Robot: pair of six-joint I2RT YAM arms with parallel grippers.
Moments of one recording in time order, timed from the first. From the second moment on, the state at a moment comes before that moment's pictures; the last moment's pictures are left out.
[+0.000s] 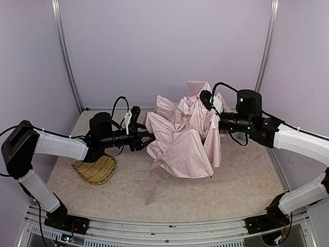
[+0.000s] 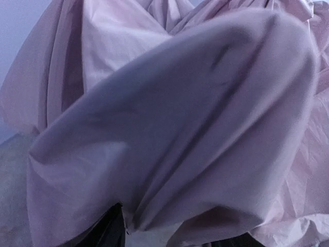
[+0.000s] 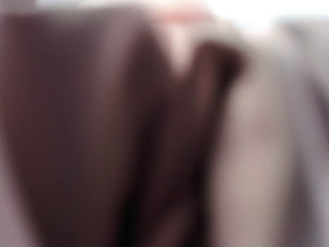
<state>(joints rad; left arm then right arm) -0.64 1.56 0.71 0.73 0.58 -0.10 0.67 1.26 0.98 0.08 -0.42 -0.30</state>
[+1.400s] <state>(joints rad) -0.81 1.76 0.94 0.94 0.71 -0.21 0.79 1.53 1.20 -0.07 -0.56 -0.32</state>
